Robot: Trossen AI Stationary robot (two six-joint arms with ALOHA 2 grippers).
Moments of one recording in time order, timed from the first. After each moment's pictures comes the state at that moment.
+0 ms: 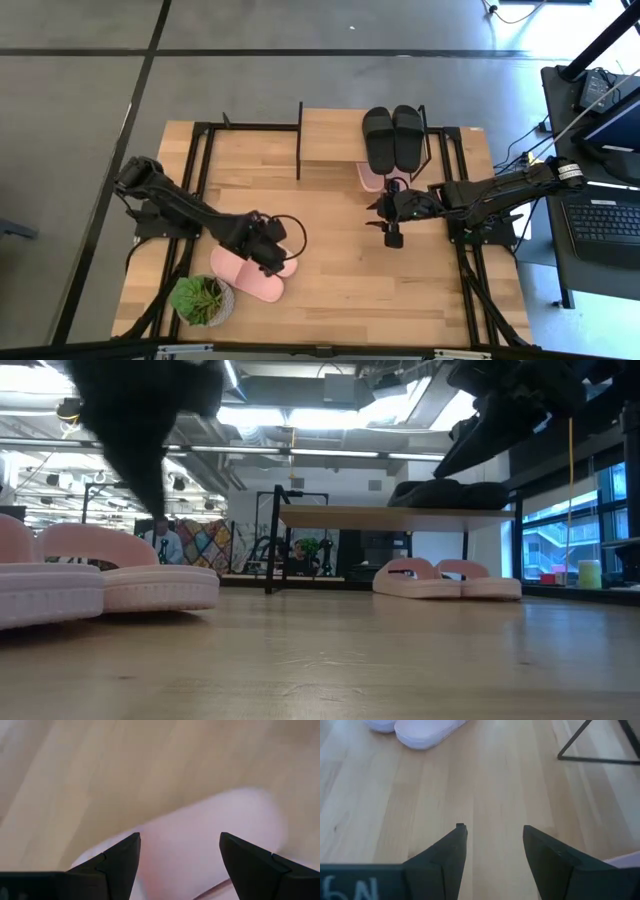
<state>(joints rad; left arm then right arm) -0.42 1.59 1.09 -0.89 -0.34 -0.93 0.16 1.14 0.73 -0.31 0.19 0.05</state>
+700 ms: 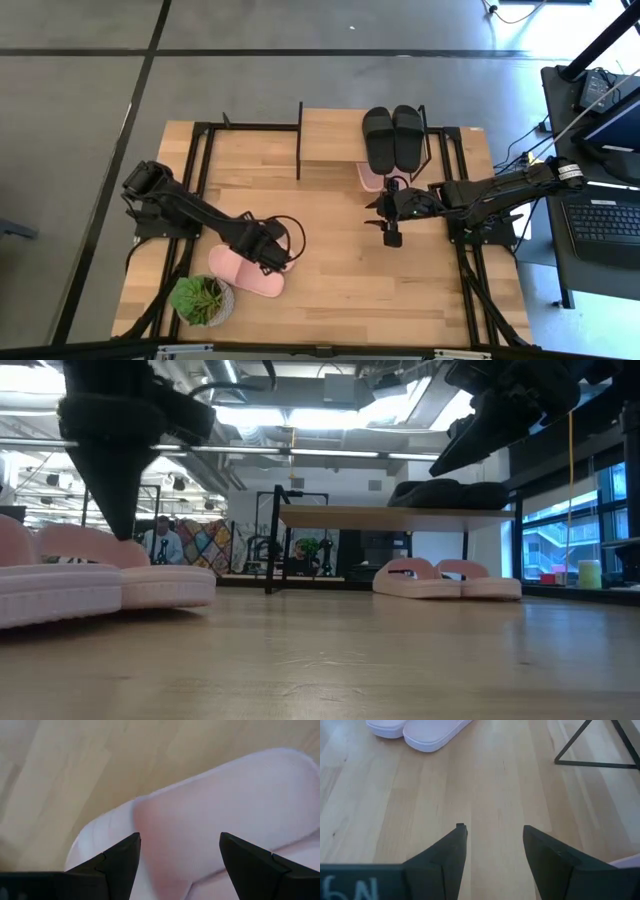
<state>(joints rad) -0.42 1.67 1.14 -1.07 -0.26 -1.05 0.15 1.14 0.73 -0.29 0.19 0.04</state>
